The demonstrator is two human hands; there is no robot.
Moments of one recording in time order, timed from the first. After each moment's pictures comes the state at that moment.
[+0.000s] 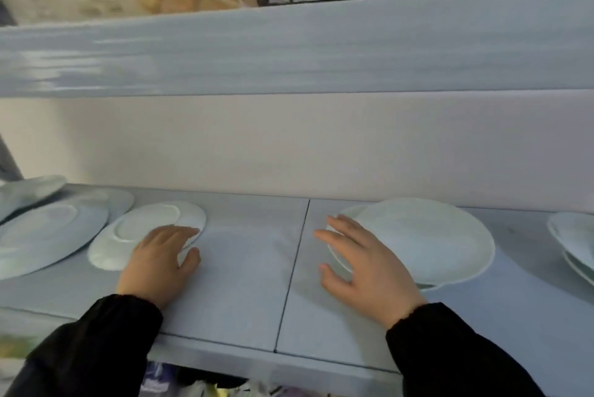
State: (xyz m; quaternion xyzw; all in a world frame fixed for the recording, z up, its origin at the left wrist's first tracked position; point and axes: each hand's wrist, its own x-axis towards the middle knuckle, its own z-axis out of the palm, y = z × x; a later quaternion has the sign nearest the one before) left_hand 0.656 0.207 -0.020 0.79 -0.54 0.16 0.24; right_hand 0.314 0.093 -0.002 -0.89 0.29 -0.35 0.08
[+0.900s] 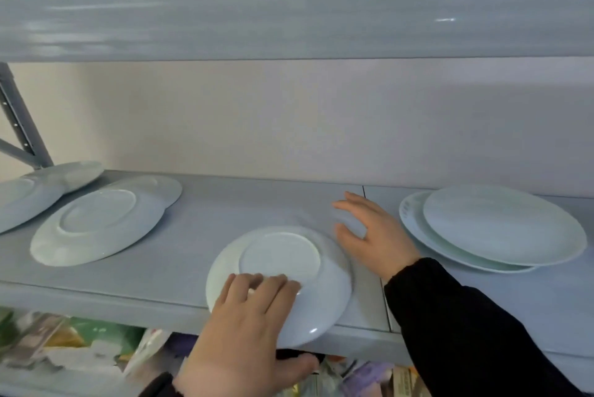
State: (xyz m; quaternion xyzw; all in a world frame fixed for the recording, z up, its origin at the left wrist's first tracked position) left_hand 0.623 0.309 -0.029 0.64 -0.73 0.18 0.18; right_hand 0.450 0.110 -0.005 -0.85 0.35 -0.34 0.18
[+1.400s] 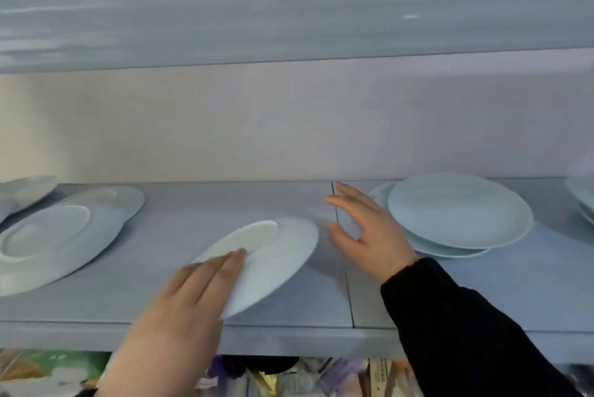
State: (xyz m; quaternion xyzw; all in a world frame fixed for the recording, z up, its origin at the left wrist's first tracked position) left_hand 0.632 0.317 0.009 0.61 -0.70 0.28 0.23; right_hand 0.406 0.118 0.005 -0.84 0.32 -0.40 0.15
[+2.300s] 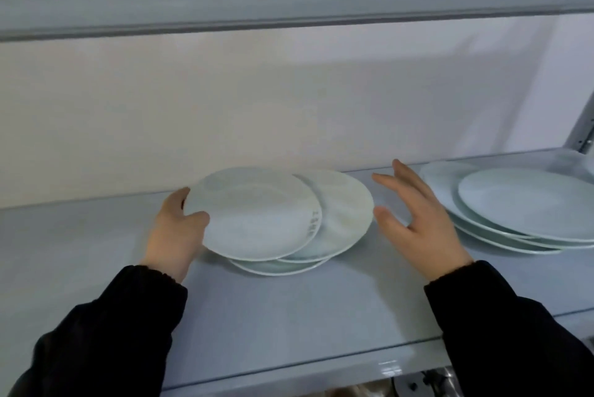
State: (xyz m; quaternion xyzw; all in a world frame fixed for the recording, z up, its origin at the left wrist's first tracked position) left_hand 0.464 0.075 0.015 0.65 -0.44 -0.28 0.56; right_hand 0.124 0.035 0.003 -0.76 0.44 -0.46 0.10
